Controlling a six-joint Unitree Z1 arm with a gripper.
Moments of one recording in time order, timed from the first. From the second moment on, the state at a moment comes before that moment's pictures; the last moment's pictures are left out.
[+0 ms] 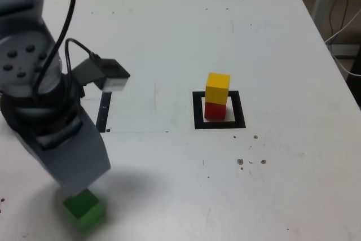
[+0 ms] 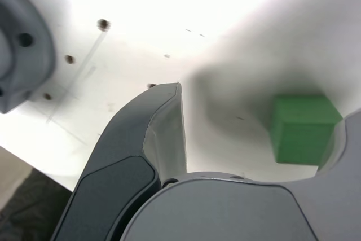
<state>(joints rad) -1.06 1.70 -1.05 1.09 0.01 -0.26</state>
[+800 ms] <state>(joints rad) -1.09 1.85 -1.16 1.04 -0.03 -0.26</state>
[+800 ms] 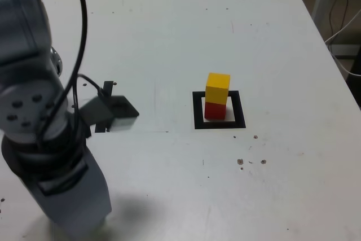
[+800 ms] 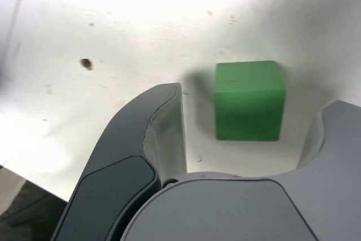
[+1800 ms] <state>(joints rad) -1.06 1.81 -1.12 1.03 -0.04 -0.27</state>
